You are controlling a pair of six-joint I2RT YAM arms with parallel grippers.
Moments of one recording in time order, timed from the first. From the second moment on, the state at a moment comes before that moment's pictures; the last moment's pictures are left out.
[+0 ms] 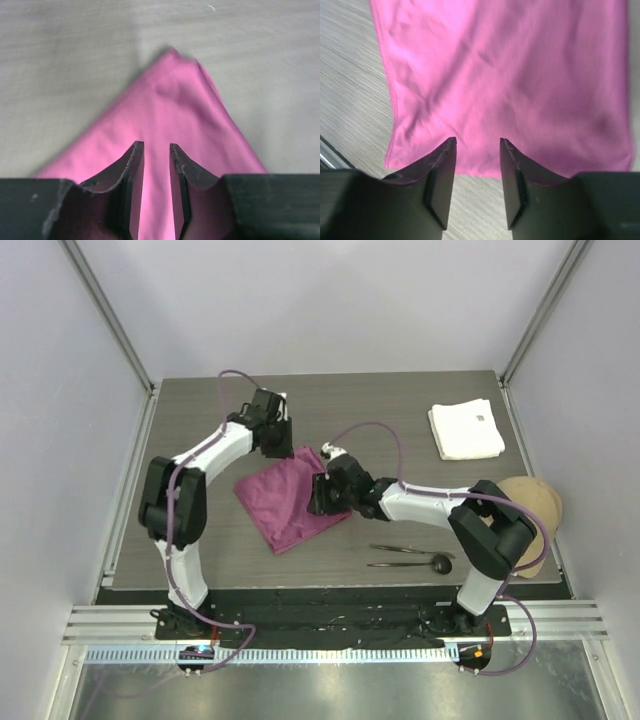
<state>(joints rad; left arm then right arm) -0.38 2.00 1.53 -0.51 0.08 -0.34 0.81 1.72 0.96 0.01 -0.07 0.60</state>
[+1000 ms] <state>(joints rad) -0.38 2.05 1.38 -0.35 0.29 -0.52 0.73 1.68 0.74 0.20 -0.09 0.70</state>
